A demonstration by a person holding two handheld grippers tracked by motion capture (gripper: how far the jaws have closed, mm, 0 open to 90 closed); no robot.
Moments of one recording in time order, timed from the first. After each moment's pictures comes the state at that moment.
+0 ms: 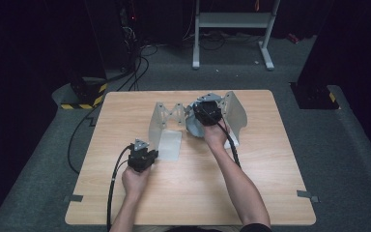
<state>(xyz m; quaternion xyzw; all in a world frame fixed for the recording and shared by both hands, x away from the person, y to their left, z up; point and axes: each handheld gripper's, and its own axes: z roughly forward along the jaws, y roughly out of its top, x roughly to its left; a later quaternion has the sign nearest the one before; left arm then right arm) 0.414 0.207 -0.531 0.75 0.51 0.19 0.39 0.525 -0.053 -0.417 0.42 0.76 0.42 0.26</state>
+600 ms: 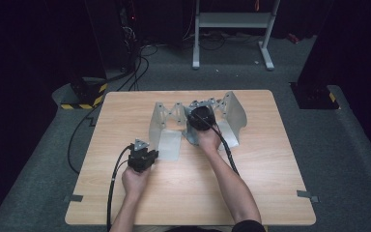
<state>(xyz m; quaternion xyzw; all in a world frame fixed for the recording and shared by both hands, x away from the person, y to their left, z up) 0.413 0.207 -0.531 0.74 0.51 0.19 0.39 0.547 -0.037 -0.476 0.45 0.79 0.38 0.19</state>
